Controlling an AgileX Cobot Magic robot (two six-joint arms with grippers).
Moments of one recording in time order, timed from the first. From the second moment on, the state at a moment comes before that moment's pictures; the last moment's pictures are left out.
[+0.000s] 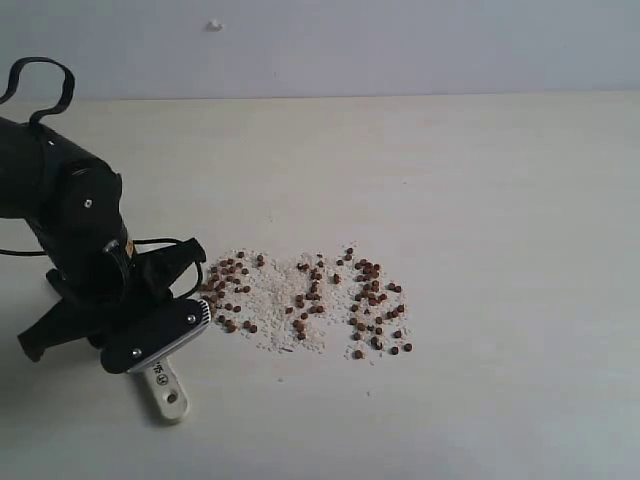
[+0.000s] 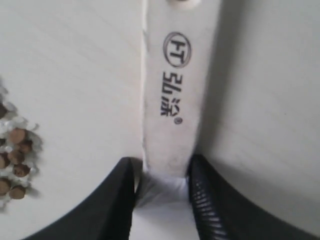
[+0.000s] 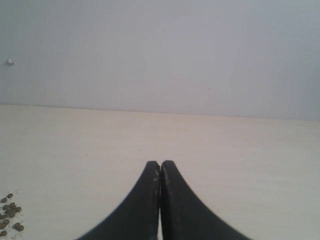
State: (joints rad) left arm -0.69 1.87 -0.90 0.11 0.62 1.86; right arm 0.05 0.01 0.00 0.05 0.19 -0.08
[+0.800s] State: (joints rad) left arm -0.70 1.56 -0.91 0.16 0.49 1.45; right arm 0.05 0.01 0.00 0.05 0.19 -0.08
